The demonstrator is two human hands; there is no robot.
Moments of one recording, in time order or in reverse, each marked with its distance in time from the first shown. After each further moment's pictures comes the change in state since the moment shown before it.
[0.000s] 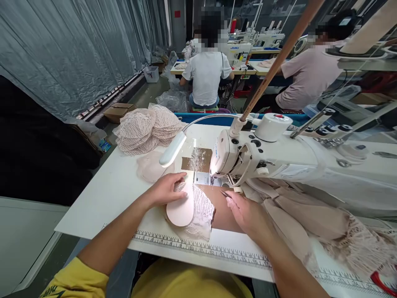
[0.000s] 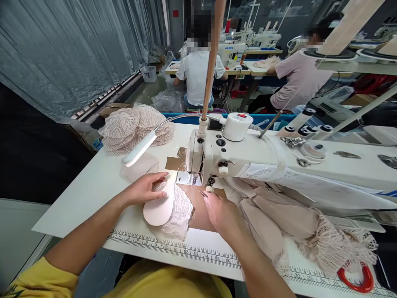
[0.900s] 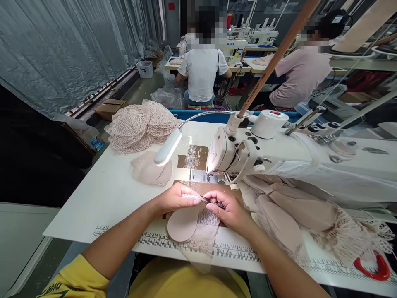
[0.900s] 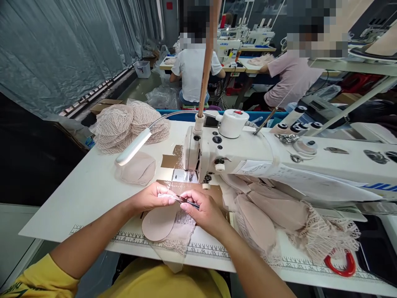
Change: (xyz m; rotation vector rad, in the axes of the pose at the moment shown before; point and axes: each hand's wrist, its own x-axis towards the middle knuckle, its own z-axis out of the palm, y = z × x) left_hand 0.004 0.013 0.038 -0.904 -0.389 -0.028; right_hand 0.007 -0.028 0.002 0.759 -0.184 -0.068
